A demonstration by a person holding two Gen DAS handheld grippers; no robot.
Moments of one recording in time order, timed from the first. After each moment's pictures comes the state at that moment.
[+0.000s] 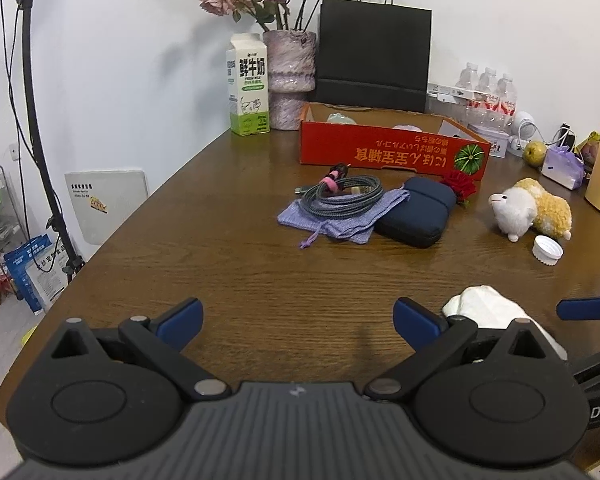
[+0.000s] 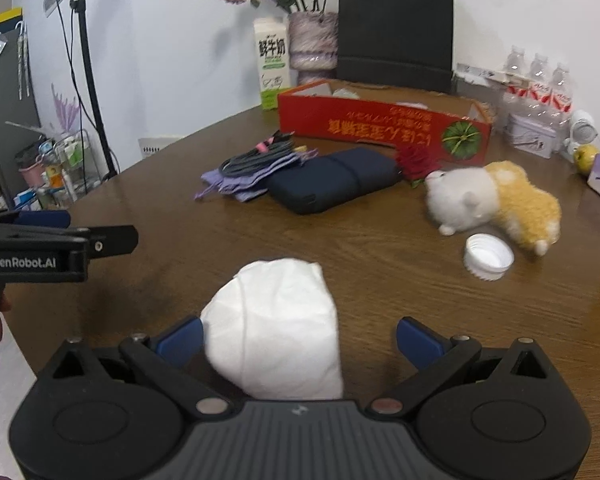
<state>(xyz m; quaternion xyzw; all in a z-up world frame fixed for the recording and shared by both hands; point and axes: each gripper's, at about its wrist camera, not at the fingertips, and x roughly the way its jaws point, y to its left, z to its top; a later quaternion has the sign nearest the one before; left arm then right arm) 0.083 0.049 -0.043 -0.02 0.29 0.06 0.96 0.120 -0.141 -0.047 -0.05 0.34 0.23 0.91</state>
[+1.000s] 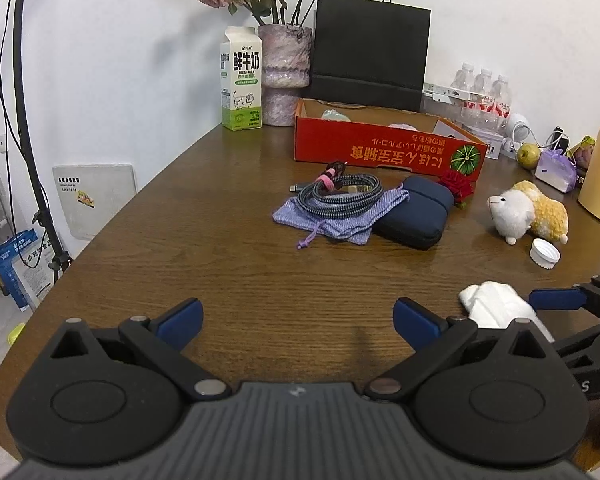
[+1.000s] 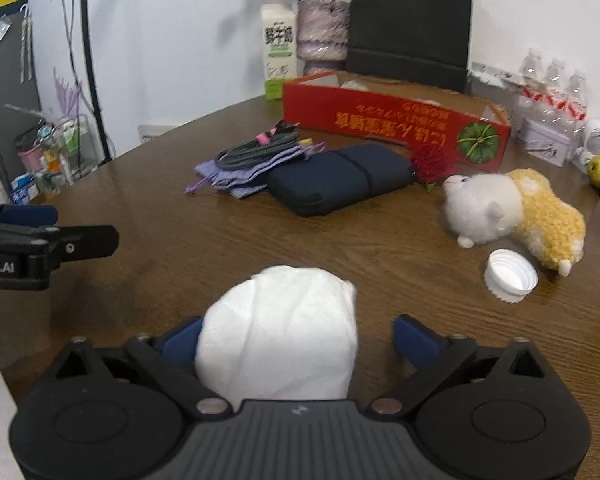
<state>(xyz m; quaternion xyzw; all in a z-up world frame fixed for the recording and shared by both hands) 0.094 0.059 -0.047 -0.03 0.29 0.04 0.96 0.143 -0.126 -0.057 -0.08 0.34 0.23 0.91</state>
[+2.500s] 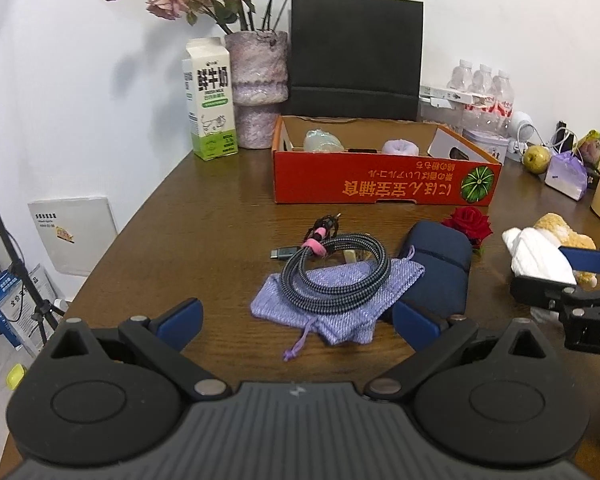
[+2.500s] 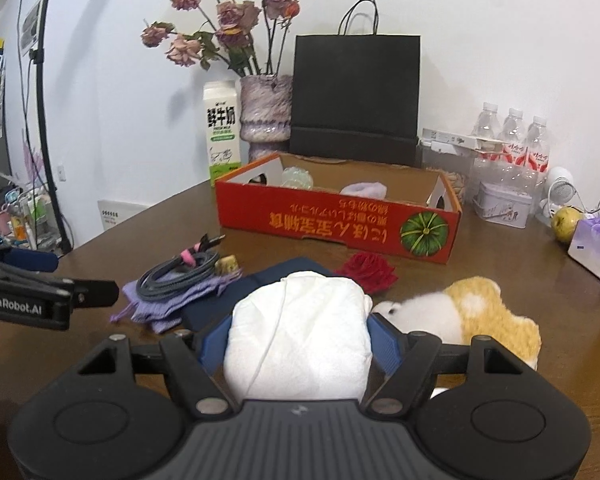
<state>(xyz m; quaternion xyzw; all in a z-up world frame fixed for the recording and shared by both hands) 0.199 0.055 -0.025 0.00 0.29 0.02 0.96 0.215 -0.146 -0.017 -0.04 0.25 0.18 0.95</state>
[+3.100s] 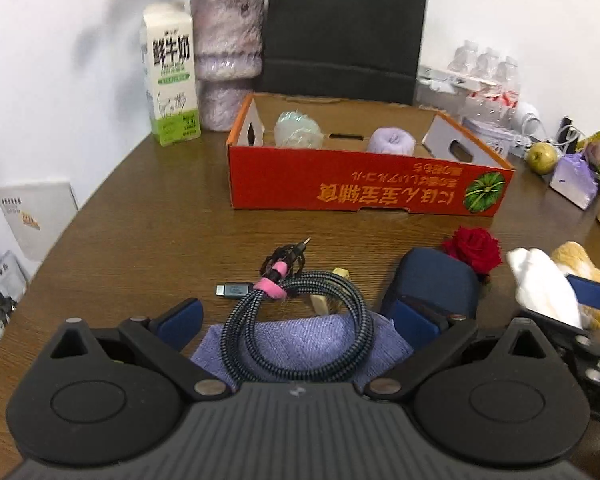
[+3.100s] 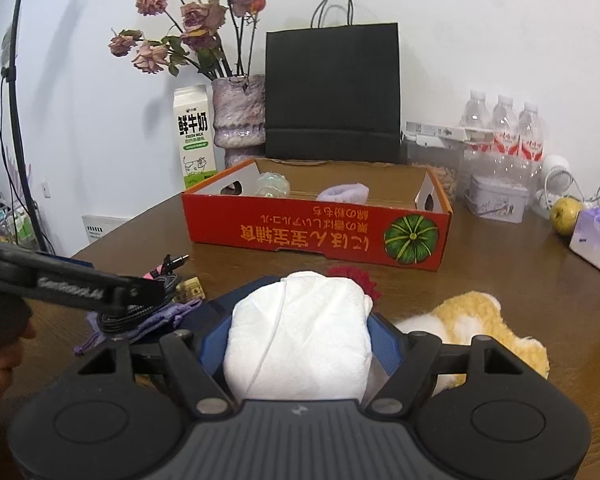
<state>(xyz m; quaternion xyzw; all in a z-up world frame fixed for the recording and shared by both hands) 0.287 0.042 -0.037 -0.03 0.34 0.00 0.94 0.257 -0.156 -0.024 -0.01 0.25 0.17 0.95</state>
